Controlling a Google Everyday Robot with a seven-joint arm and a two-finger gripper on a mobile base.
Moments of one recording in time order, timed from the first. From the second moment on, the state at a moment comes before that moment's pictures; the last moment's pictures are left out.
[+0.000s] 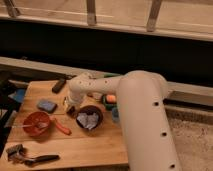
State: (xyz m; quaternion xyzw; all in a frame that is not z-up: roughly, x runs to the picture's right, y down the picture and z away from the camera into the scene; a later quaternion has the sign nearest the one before) arm -0.201 0.114 0.891 -0.37 0.02 0.57 0.74
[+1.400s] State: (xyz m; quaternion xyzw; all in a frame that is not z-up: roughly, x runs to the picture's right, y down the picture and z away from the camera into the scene) arm -0.157 -0.012 0.811 -0.26 0.00 0.59 0.76
